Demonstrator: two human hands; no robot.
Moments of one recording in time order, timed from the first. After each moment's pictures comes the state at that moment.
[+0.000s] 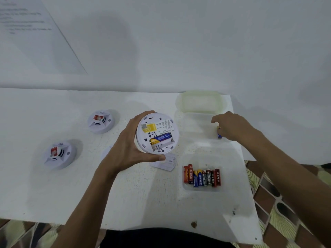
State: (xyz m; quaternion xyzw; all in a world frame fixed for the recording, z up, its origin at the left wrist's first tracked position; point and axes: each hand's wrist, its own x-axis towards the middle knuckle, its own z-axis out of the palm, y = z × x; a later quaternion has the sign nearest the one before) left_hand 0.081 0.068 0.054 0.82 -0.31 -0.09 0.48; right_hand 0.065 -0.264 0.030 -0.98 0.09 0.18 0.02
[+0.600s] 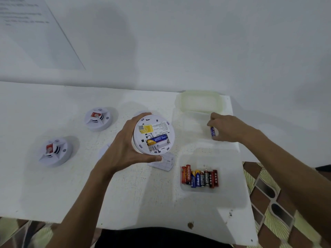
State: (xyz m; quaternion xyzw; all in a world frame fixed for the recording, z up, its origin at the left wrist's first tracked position) left_hand 0.085 0.073 0.043 0.82 -0.32 -0.09 0.47; right_hand 0.076 -0.281 0.009 -0.98 -0.08 0.17 -0.03
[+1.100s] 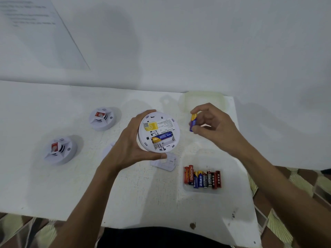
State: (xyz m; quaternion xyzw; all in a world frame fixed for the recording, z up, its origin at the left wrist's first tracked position) left_hand 0.083 0.067 0.049 0.82 -0.31 -0.08 0.48; right_hand 0.026 -0.192 0.080 -0.79 -0.03 -0.01 0.61
